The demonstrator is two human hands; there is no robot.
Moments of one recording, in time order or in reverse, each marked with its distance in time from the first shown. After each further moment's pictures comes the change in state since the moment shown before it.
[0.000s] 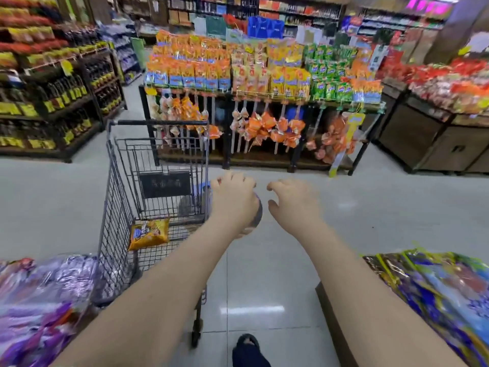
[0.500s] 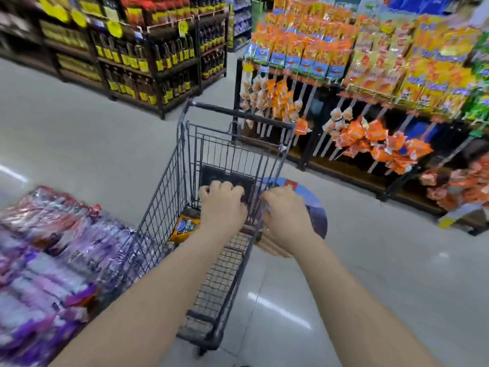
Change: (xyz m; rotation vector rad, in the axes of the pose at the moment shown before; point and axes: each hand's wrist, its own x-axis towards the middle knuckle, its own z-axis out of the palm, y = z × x) left_hand 0.151 -0.181 0.108 0.096 -0.100 -0.509; right_hand 0.277 -0.076 0.158 0.156 -0.117 -0.485
